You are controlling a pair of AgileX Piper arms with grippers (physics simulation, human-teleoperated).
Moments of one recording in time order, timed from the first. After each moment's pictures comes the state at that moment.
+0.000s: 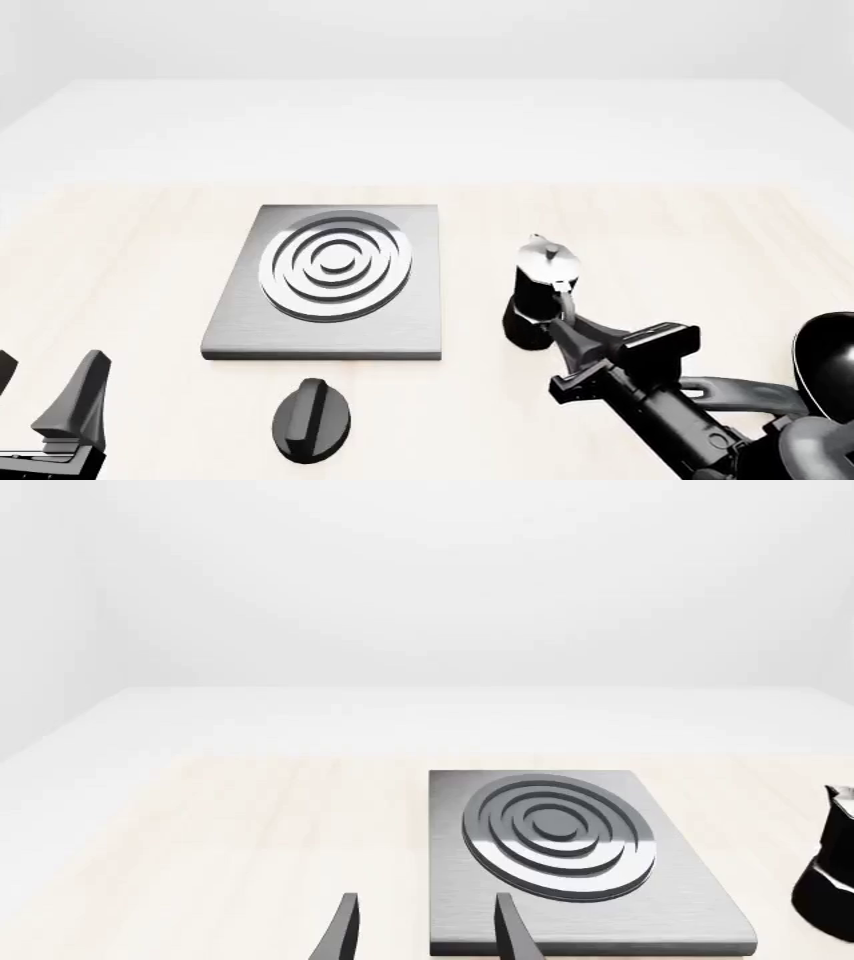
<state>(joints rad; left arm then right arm) 0.00 0.00 0.00 0.00 0.00 0.43 1.66 -0.15 -1.22 0.11</state>
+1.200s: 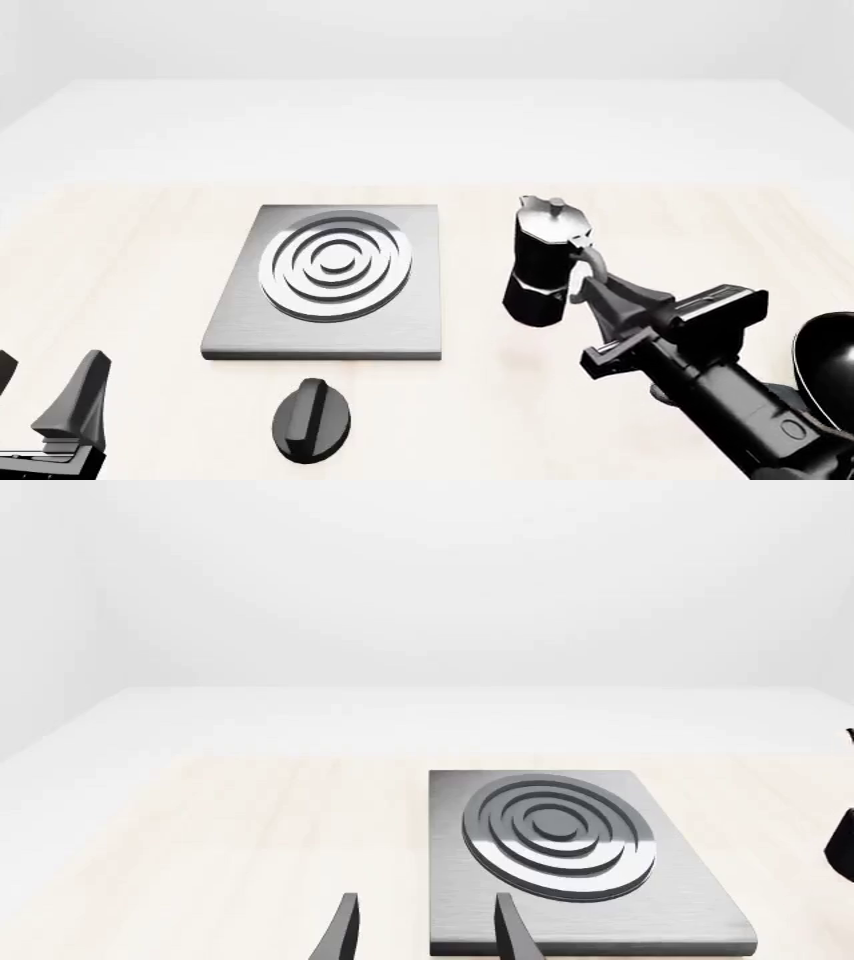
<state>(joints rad) 0.00 0.00 0.00 0.00 0.00 0.42 1.16 -0.20 -0.79 0.03</state>
